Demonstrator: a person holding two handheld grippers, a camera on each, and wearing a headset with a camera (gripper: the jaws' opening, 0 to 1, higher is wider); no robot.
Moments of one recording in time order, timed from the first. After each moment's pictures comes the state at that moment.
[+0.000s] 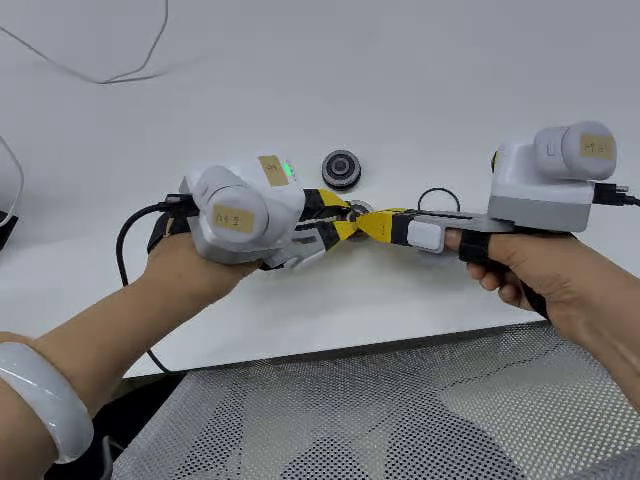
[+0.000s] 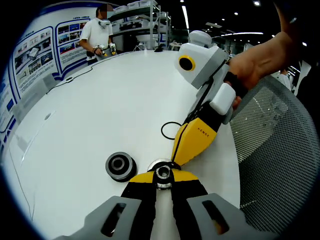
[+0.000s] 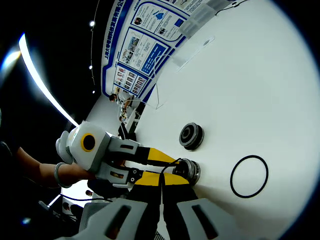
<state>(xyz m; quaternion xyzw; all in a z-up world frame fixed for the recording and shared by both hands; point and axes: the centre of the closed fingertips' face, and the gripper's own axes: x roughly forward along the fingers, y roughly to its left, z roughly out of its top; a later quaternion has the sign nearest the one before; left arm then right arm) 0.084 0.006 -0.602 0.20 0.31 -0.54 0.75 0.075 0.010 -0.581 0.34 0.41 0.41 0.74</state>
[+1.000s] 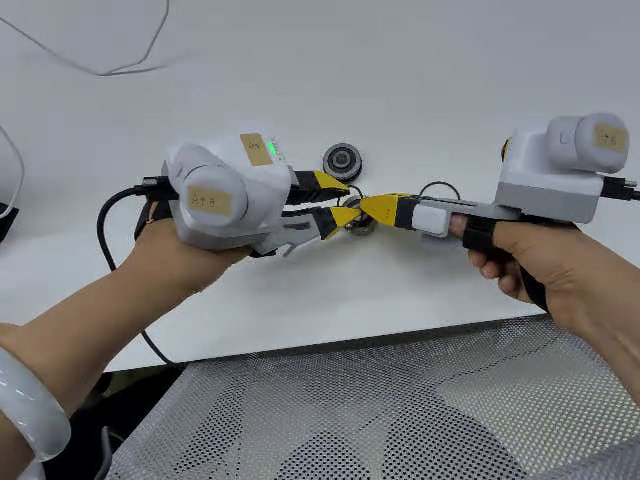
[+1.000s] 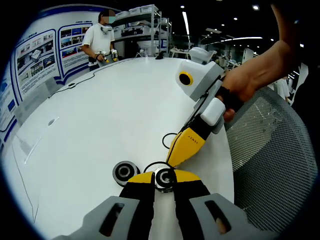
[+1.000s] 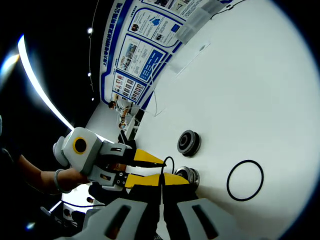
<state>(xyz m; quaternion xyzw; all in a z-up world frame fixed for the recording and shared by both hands) 0.086 0.006 -0.577 0.18 0.29 -0.55 0.76 0.085 0.004 -0.576 0.36 0.39 0.39 0.75</state>
